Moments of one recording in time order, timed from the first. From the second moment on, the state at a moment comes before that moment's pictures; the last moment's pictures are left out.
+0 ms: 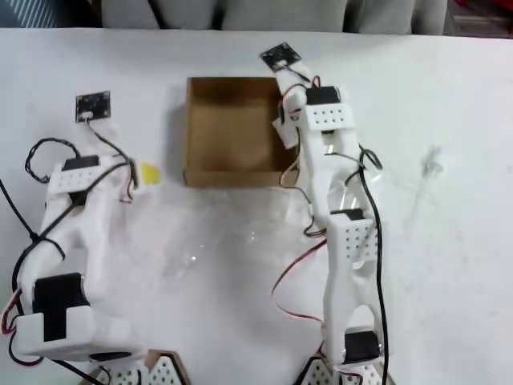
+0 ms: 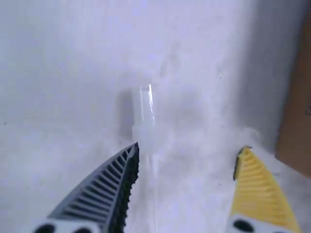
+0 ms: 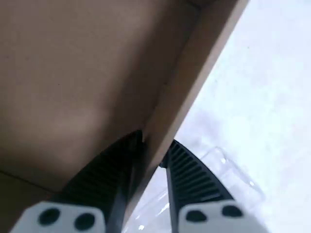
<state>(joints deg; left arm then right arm) -16.7 0.1 32.6 44.8 3.5 -11.4 48.6 -44.3 72.4 23.6</state>
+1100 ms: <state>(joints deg) -16.7 0.1 32.6 44.8 2.9 -14.3 46.4 -44.6 92.0 11.2</state>
